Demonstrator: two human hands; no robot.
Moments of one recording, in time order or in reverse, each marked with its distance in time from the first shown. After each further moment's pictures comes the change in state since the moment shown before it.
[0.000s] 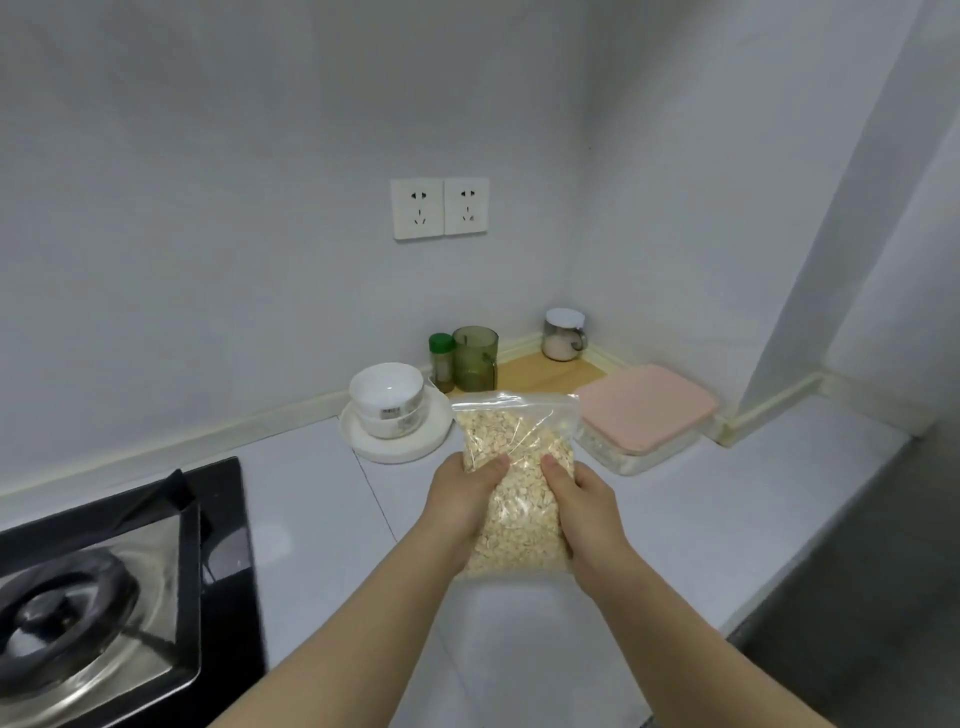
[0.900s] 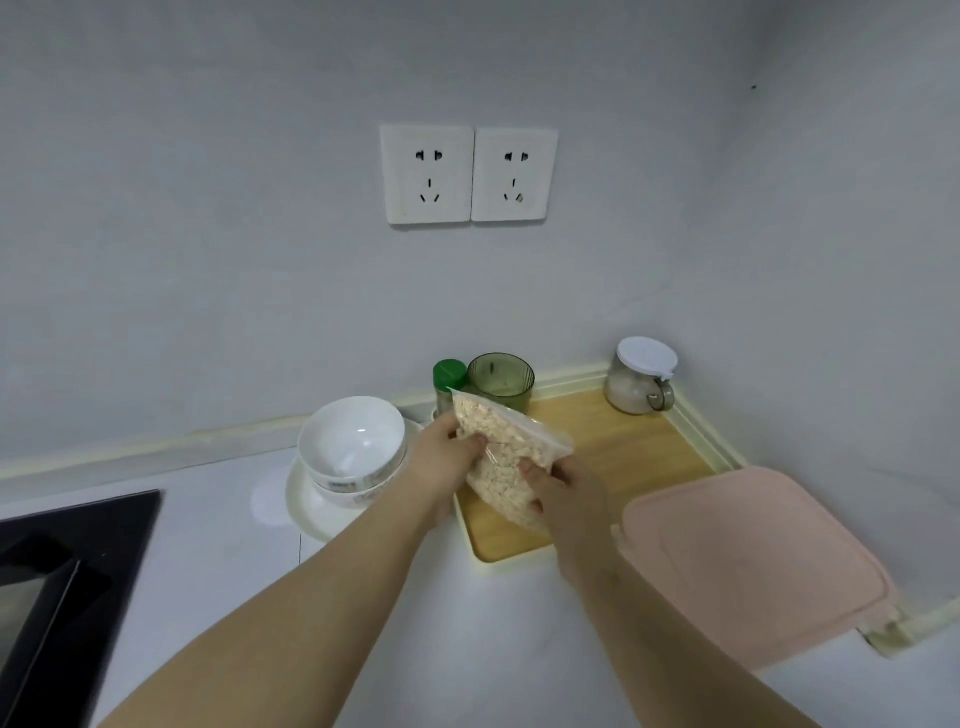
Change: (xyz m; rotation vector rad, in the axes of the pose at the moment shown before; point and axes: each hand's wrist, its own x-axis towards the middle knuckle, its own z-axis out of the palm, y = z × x) left_hand 0.247 0.036 0.017 0.048 0.191 0.060; right_hand 0.251 -0.009 0.036 -0.242 -0.120 -0.073
